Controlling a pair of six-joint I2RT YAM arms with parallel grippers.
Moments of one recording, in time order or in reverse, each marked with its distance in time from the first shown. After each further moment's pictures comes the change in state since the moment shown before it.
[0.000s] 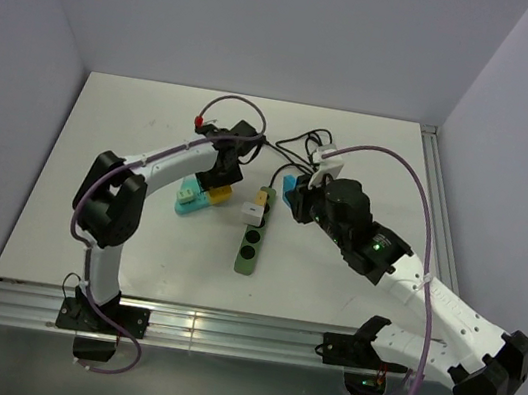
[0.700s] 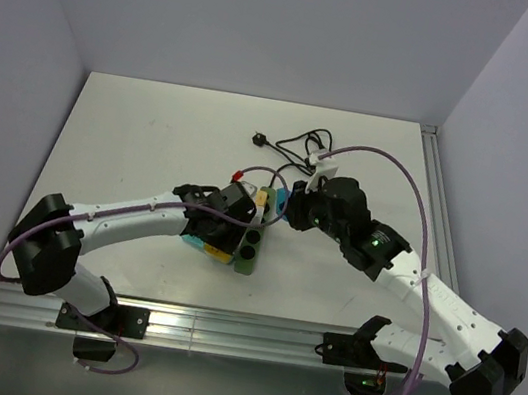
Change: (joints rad) left arm -0.296 -0.452 -0.519 0.216 0.248 0.555; right arm -0.031 0.019 -0.001 -0.081 -0.144 0.071
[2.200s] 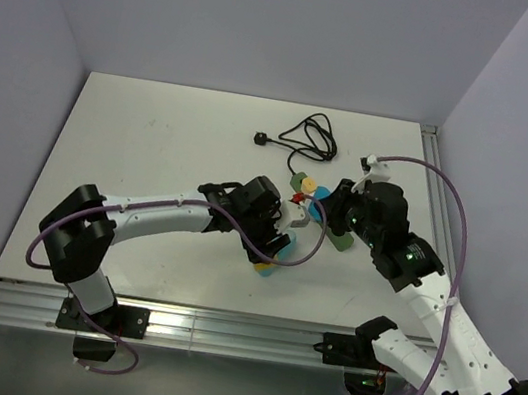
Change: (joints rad) left arm -0.047 0.158 0.109 0.276 0.464 0.663; right arm -0.235 -0.175 -0.021 -0.145 -0.036 0.204
